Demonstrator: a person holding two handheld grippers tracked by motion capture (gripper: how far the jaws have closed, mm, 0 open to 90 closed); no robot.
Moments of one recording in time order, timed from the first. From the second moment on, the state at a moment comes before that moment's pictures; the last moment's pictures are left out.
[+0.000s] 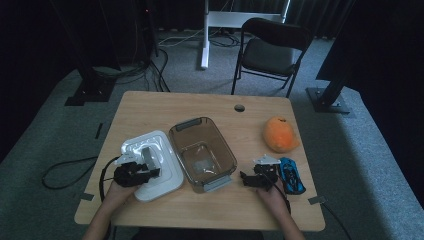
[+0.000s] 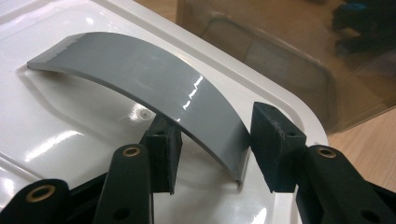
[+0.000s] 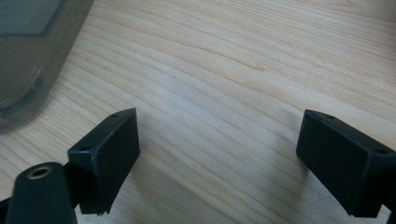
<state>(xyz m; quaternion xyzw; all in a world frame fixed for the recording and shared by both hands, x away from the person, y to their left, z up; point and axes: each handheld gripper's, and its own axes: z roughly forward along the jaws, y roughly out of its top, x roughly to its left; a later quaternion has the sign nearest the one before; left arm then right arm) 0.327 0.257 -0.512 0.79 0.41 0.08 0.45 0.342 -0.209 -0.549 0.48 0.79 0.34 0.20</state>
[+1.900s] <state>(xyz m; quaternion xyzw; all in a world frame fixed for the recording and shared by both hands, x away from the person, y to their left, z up) 0.313 0.298 -0.522 0.76 0.51 0.17 0.37 0.342 -0.209 -0.549 0.48 0.79 0.34 0.20</state>
